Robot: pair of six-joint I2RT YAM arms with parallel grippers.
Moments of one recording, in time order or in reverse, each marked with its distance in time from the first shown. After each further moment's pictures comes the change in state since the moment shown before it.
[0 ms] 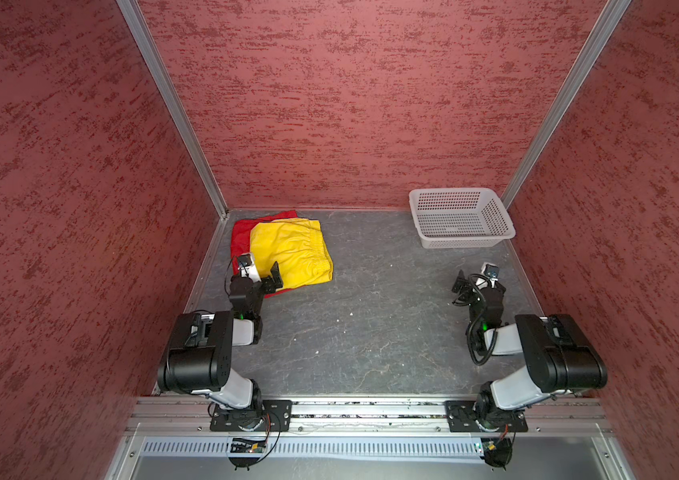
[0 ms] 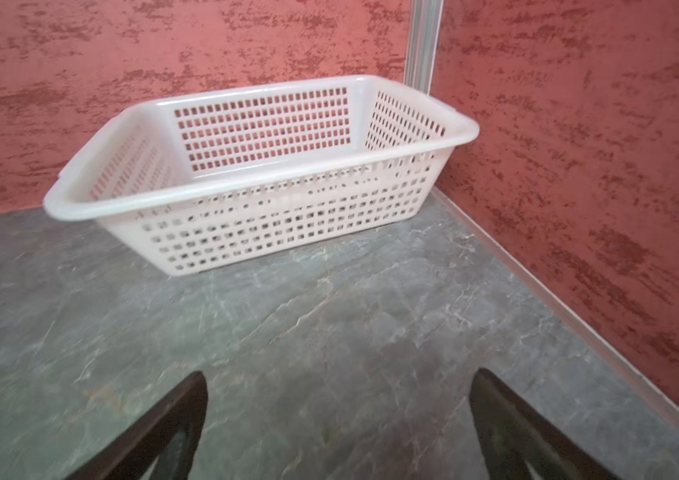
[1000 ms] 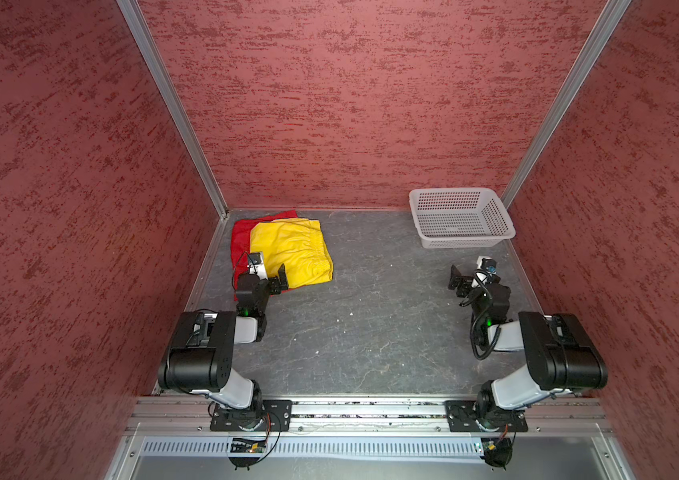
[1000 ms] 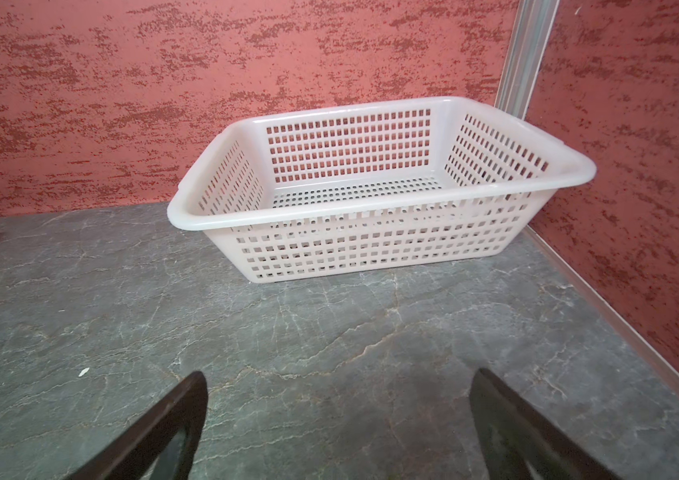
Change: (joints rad) left arm -0.043 0.000 0.007 -0.090 -0.033 0.055; right arm -0.055 0.005 0.078 -0.020 -0.264 -0.026
